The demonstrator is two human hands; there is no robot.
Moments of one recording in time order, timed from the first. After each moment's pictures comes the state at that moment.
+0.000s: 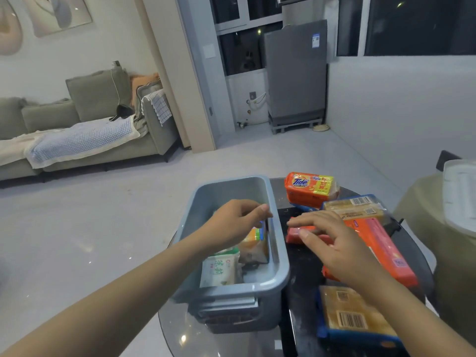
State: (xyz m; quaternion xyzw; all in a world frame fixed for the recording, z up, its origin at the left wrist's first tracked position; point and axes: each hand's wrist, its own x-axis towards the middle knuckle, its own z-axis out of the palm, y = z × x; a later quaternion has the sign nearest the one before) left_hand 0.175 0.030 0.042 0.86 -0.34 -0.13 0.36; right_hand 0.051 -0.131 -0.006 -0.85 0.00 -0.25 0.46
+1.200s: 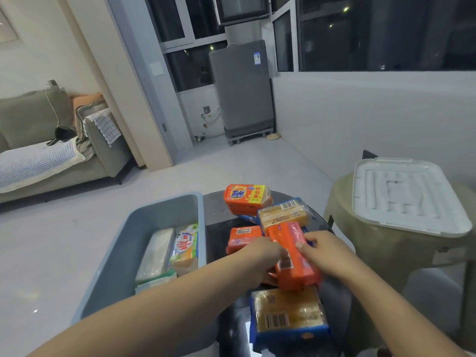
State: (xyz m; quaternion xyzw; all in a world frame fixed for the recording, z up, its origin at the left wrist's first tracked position) left_hand 0.089 -0.124 0.001 0.78 -0.06 -0.44 0.44; right_hand 0.006 -0.229 -0.021 -0.88 0.24 -0.04 0.42
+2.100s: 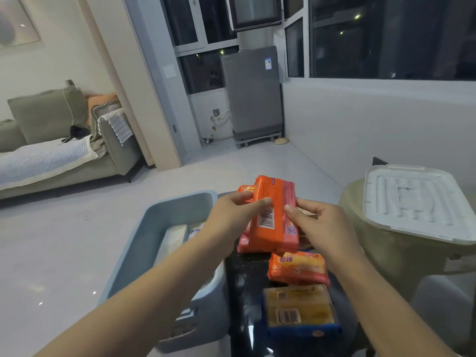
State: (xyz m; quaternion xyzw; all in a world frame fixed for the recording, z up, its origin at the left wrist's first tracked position) left_hand 0.103 -0.063 0.074 0.76 -0.17 -0.23 0.58; right_hand 0.014 -0.185 0.023 -0.72 0.20 -0.29 0.60
